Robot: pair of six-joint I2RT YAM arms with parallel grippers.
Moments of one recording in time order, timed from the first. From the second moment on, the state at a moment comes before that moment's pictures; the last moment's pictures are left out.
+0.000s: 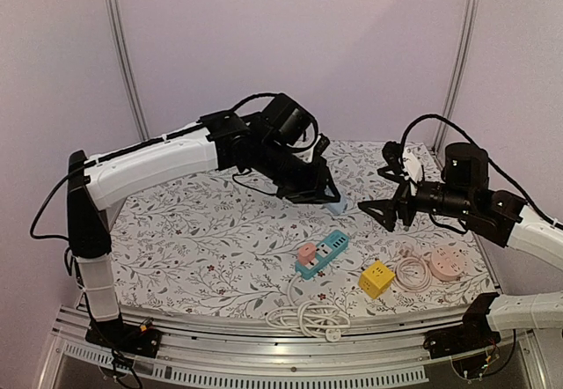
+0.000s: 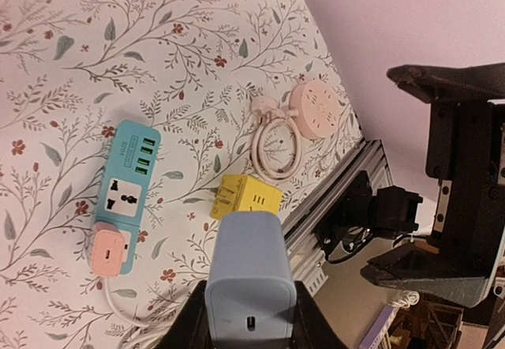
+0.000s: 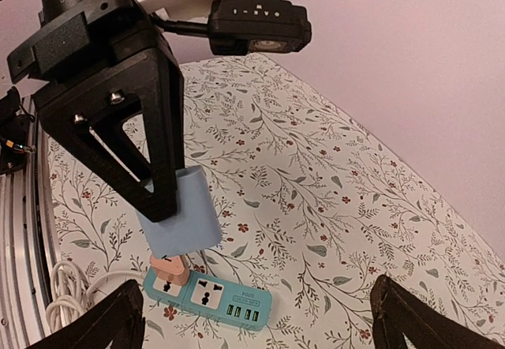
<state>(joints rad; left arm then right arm) -1.01 1.94 1.90 -0.75 0.27 -0.74 0.67 0.95 0.77 -0.14 -0.26 -0.22</state>
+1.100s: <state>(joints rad) -0.95 2.21 2.37 -1.28 0.07 -0.27 0.57 1.00 0.87 -0.38 0.03 -0.03</state>
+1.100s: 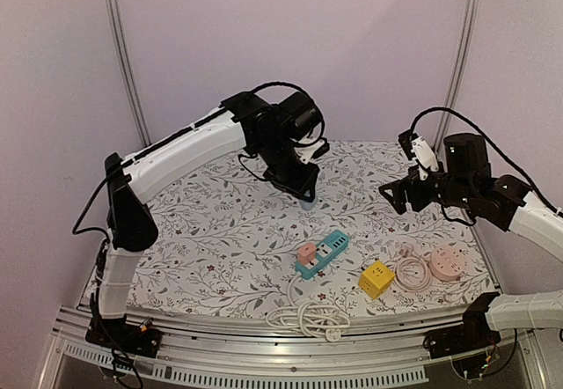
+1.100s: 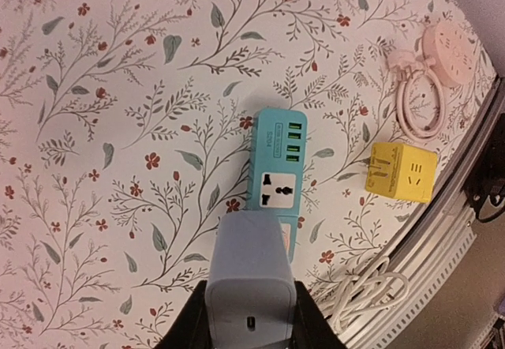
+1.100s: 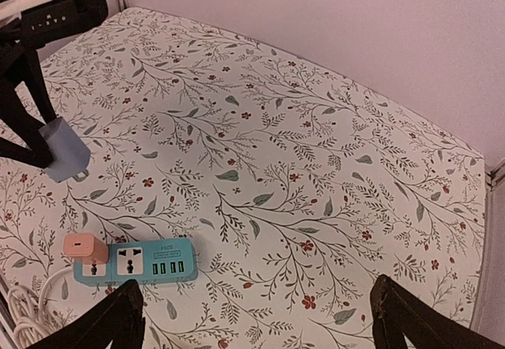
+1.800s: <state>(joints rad) -1.01 2.37 2.41 -1.26 0.04 -0.14 0.57 1.04 0.93 -0.48 0.07 -0.02</state>
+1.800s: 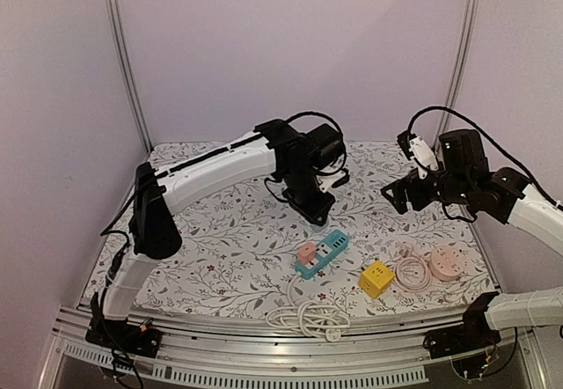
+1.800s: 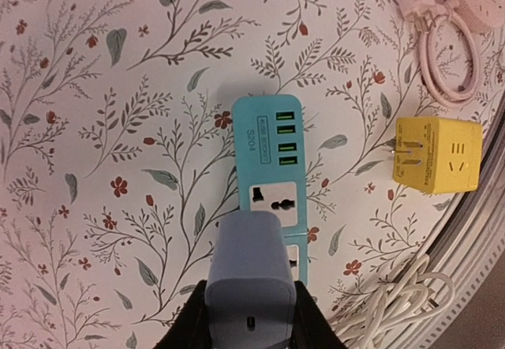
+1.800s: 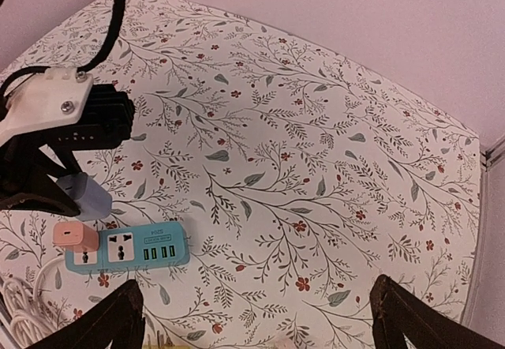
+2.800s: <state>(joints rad) -1.05 2.46 2.38 -1.22 0.00 -0.04 0.57 0.99 0.90 -0.51 0.08 0.03</state>
